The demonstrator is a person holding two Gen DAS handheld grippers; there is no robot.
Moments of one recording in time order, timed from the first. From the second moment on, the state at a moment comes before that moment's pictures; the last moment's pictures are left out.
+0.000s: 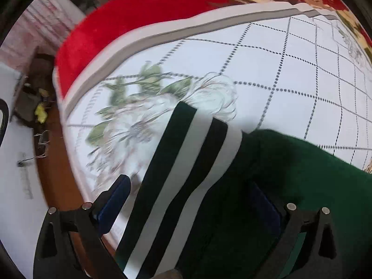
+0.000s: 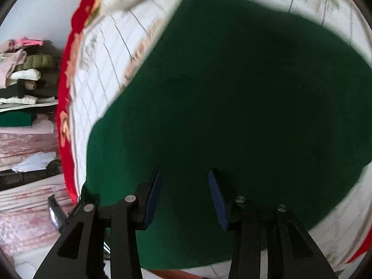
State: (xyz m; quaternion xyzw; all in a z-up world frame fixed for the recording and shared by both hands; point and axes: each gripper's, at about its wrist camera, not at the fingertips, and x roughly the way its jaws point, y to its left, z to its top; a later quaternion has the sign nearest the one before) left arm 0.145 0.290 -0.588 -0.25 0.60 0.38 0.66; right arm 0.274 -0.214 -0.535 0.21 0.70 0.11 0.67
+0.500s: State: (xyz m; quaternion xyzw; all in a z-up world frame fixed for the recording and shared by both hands) left arm 0.216 0.126 -0.495 -0.12 0.58 0.23 0.77; right arm 0.294 -0.322 -0.509 0.19 0.65 -0.07 0.73
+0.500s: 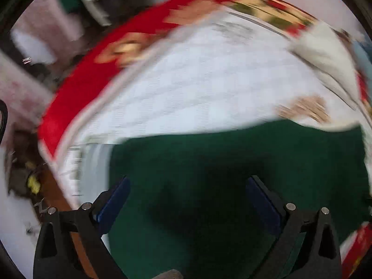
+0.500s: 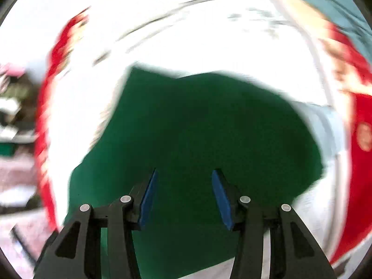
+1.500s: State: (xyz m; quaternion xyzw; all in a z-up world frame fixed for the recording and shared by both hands) left arm 0.284 0.006 -0.482 -0.05 0.58 0.15 0.80; right arm 0.289 -0.345 -0.473 0.28 0.59 0.12 0.75
